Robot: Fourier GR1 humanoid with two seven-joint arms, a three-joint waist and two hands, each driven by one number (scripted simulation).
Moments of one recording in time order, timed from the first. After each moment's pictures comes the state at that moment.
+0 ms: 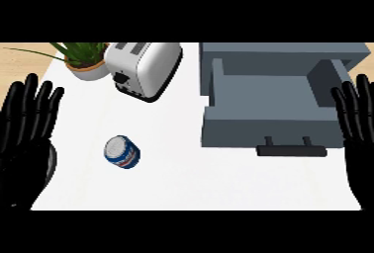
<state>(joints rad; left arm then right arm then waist) -0.03 0.09 0.00 -2.10 0.04 -0.03 0.02 -0.02 -0.10 -0.01 -2.10 -0.01 0.01 0.02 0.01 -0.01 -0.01</state>
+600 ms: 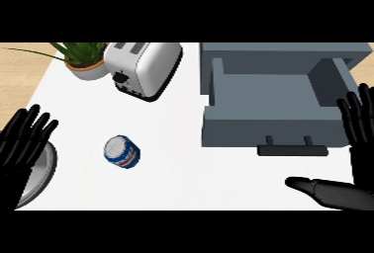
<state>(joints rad) 0.17 0.22 0.11 -2.11 0.29 -0.20 0.18 0.03 -0.09 -0.08 -2.08 -0.03 -0.04 0.18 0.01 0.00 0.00</state>
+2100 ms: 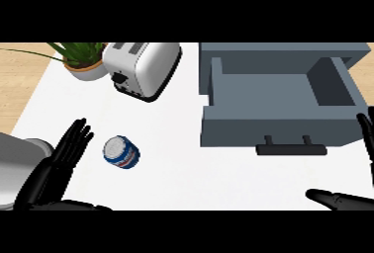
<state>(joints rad) 0.18 0.09 0.06 -1.83 0.08 -0.25 0.09 0.13 -0.09 -0.17 -2.11 -0.08 0.02 0.18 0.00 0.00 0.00</state>
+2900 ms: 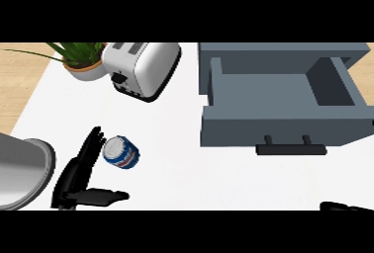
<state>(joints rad) 0.08 0.06 0.11 -1.37 -0.05 -0.19 -0.23 0.16 -0.09 -0.22 -2.20 -0.11 0.05 0.23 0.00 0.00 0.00</state>
